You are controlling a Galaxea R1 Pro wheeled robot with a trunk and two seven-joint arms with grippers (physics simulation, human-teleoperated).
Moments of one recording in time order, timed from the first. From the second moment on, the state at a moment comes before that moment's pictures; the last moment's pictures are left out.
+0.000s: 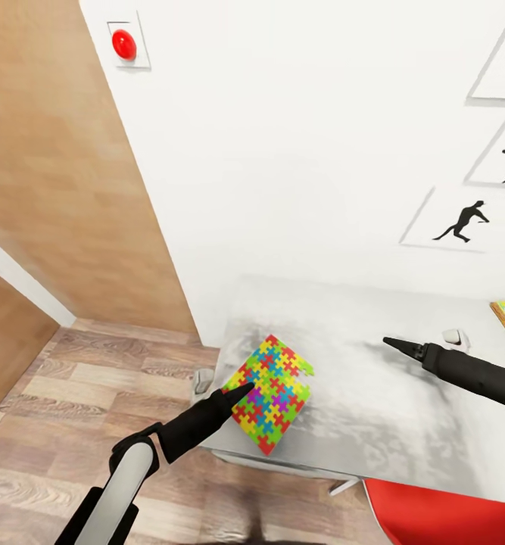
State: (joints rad) left arm -0.24 0.00 -0.26 -1.56 1.12 0.64 -0.11; right arm -0.38 -0.45 -0.29 -1.62 -0.89 1.04 0.42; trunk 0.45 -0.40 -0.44
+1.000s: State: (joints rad) left arm -0.19 0.01 -0.24 -1.56 1.12 0.62 -0.14; right arm -0.38 -0.45 -0.27 -1.62 -0.89 1.04 0.42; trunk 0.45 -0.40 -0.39
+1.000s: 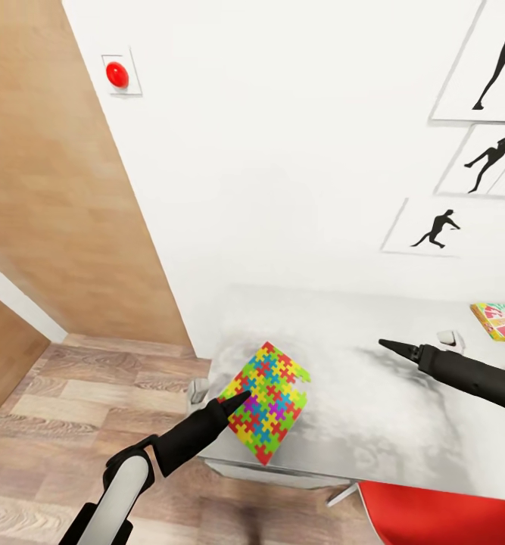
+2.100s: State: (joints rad) left arm -0.19 0.01 -0.24 -1.56 1.12 0.62 -0.14; right arm -0.35 -0.45 -0.28 -1.62 -0.89 1.04 0.48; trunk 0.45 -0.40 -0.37
